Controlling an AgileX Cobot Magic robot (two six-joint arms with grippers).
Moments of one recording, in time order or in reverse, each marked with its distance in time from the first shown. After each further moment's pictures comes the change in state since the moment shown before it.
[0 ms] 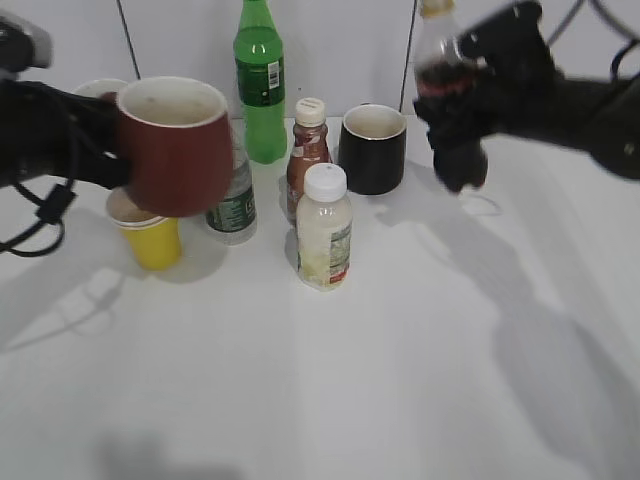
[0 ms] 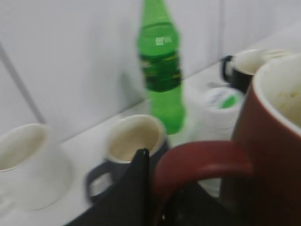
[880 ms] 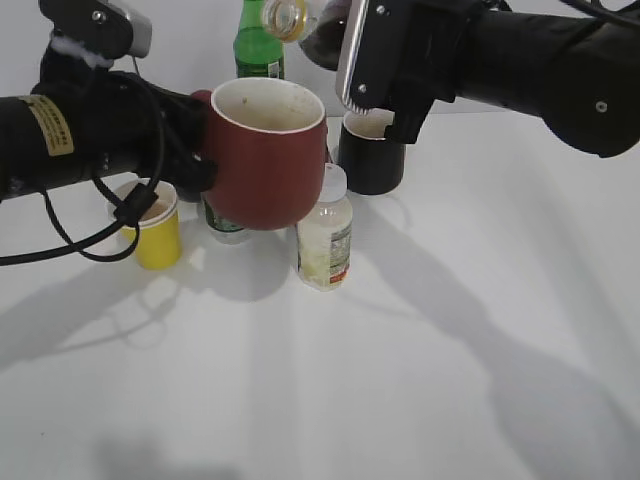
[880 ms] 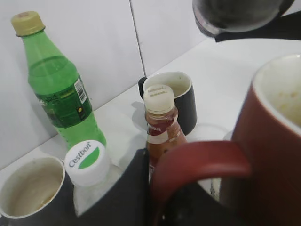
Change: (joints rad) left arm -0.252 0.000 -0.092 -0.070 0.128 0.000; right arm 0.273 -0.196 0.000 0.262 0.102 -1.058
